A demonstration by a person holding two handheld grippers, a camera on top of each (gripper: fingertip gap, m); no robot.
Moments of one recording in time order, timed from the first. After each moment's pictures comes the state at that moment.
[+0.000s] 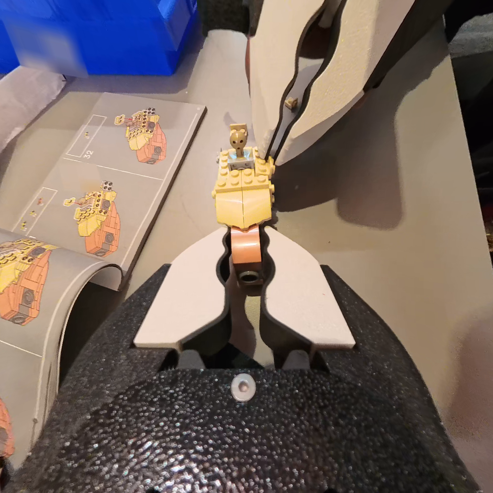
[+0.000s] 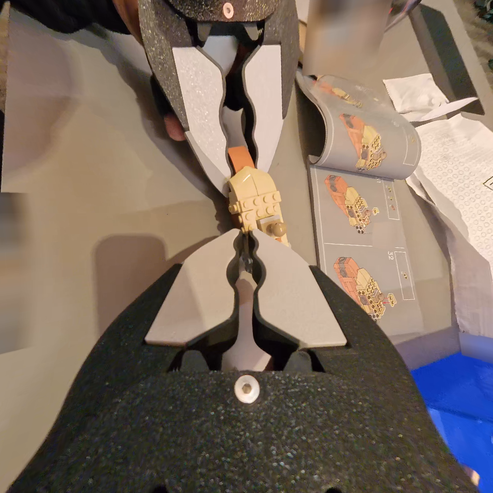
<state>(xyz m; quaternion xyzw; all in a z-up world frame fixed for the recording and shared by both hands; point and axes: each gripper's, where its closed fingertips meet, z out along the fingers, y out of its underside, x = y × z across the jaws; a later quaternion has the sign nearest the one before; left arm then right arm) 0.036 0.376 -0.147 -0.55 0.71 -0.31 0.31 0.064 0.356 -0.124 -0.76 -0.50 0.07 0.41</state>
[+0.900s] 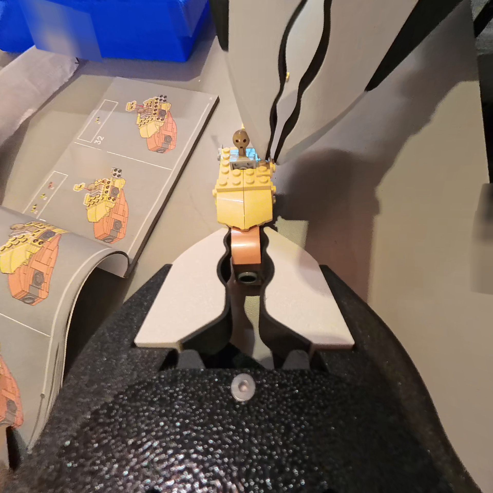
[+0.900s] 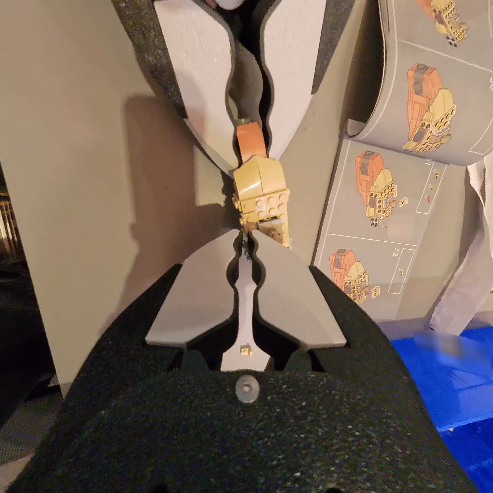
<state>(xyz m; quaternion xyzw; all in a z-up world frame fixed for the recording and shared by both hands) 0.034 0.381 -0.147 -0.57 0.70 -0.29 0.31 0.064 0.361 -0.125 -0.80 -0.57 0.01 0.19</state>
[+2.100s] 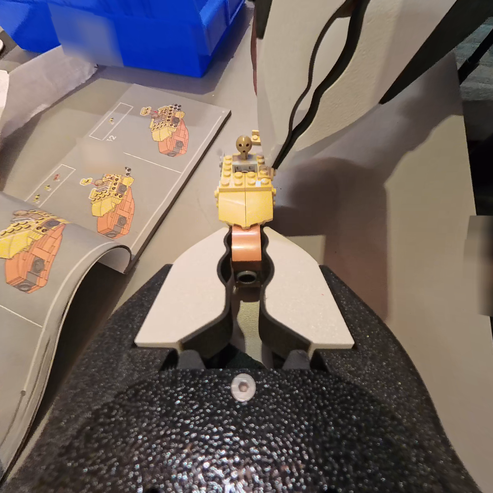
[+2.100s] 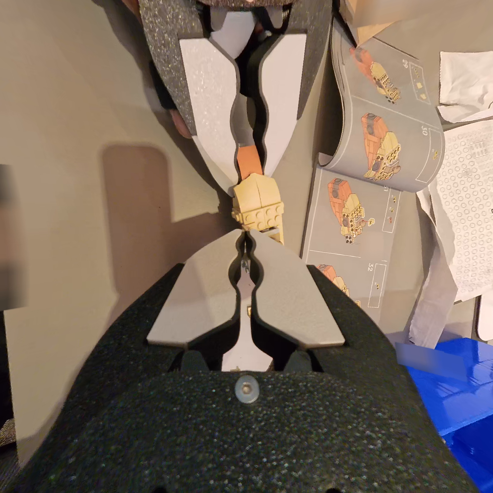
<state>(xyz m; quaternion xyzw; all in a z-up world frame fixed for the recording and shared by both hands) 0.035 0.385 -0.142 -0.59 0.66 -0.33 0.32 0.057 0.369 -0.115 -0.77 -0.58 0.01 0.28</state>
